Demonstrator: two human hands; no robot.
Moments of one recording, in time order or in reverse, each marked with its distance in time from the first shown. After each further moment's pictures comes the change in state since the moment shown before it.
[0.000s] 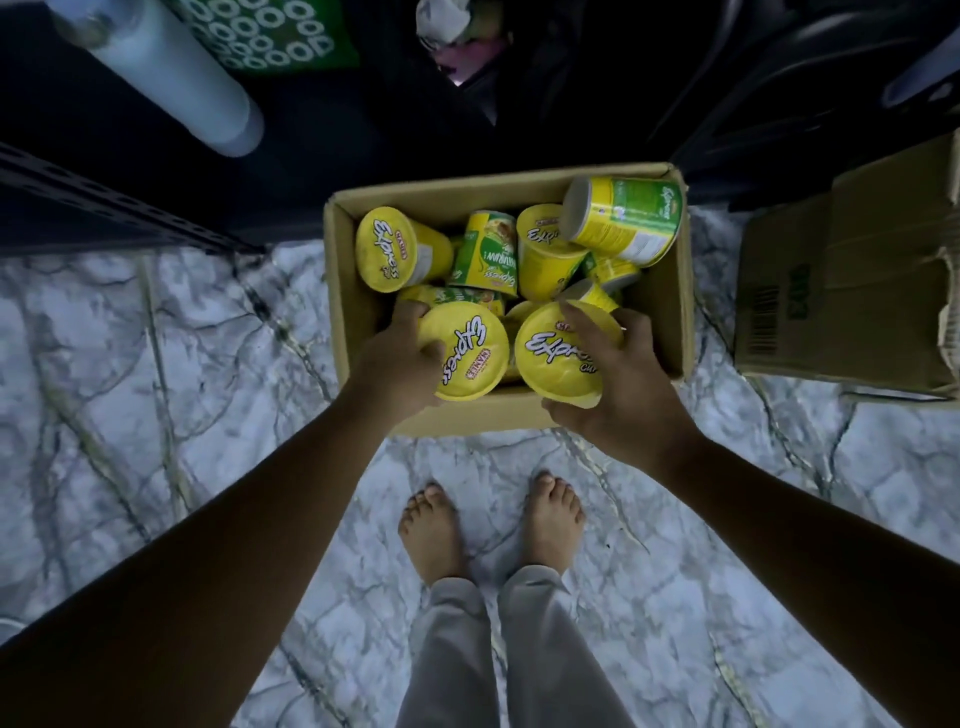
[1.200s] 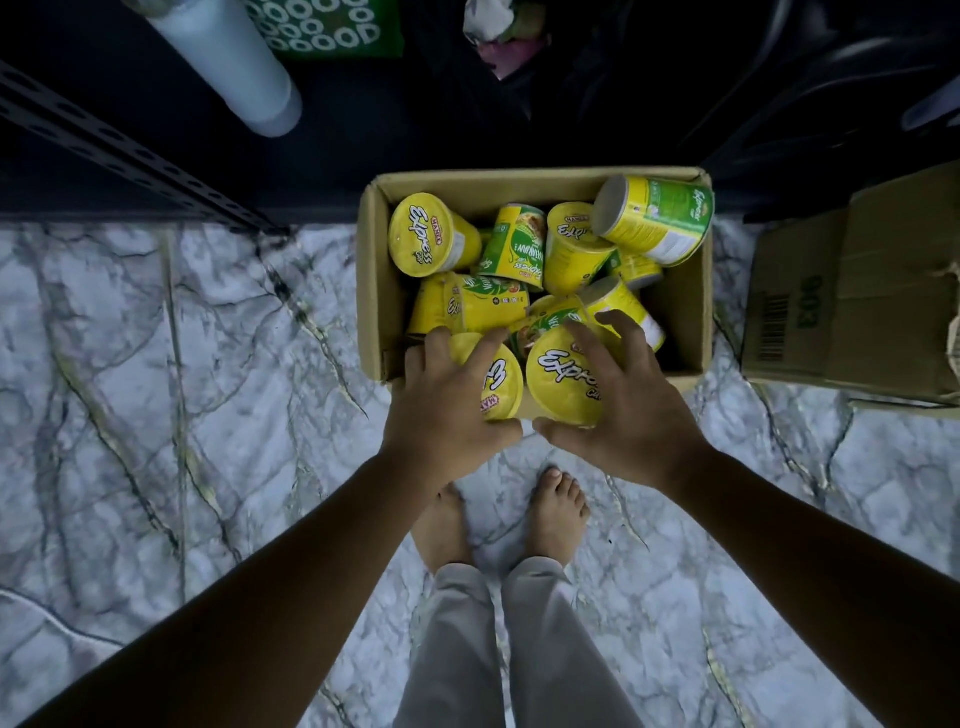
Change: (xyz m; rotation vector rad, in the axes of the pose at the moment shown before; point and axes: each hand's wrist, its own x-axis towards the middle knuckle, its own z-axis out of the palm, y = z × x) left_hand -0.073 -0.010 0.012 0.467 0.066 0.251; right_hand -0.020 -0.037 0.013 -0.243 -0.050 -0.068
